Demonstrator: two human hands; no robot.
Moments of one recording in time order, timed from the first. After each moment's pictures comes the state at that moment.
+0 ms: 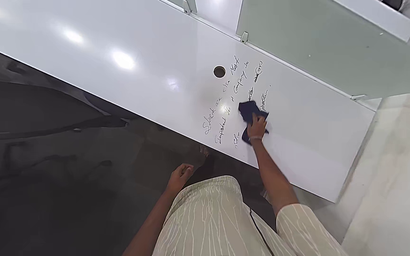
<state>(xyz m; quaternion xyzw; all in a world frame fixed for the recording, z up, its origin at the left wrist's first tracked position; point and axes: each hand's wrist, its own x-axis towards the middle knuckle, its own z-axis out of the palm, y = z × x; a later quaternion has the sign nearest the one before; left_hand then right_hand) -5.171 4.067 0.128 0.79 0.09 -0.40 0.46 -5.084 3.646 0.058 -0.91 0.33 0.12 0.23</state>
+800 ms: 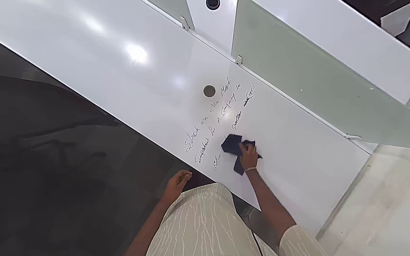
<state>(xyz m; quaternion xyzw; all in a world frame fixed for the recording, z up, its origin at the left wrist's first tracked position) -5.140 3.925 0.145 0.79 0.13 -0.35 0.48 -5.099 3.561 0.048 -0.94 0.14 0.20 0.22</state>
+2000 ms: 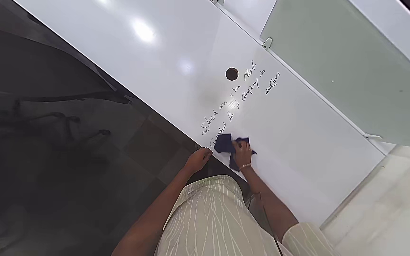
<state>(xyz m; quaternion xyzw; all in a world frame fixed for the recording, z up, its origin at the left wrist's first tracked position) -5.112 3.927 0.096 0.83 -0.05 -0.44 0.34 -5.138 3.671 0.049 -0.95 0.05 0.23 0.21</state>
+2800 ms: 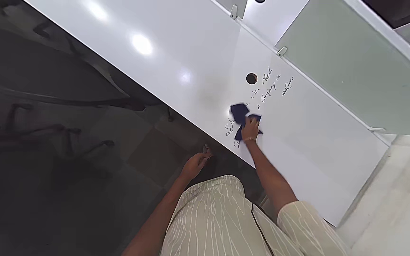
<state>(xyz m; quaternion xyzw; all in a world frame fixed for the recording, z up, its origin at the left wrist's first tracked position) -5.135 4.088 0.102 0.83 -0.02 -0.40 0.40 -5.020 3.778 0.061 -0.94 0.21 0.19 0.20</state>
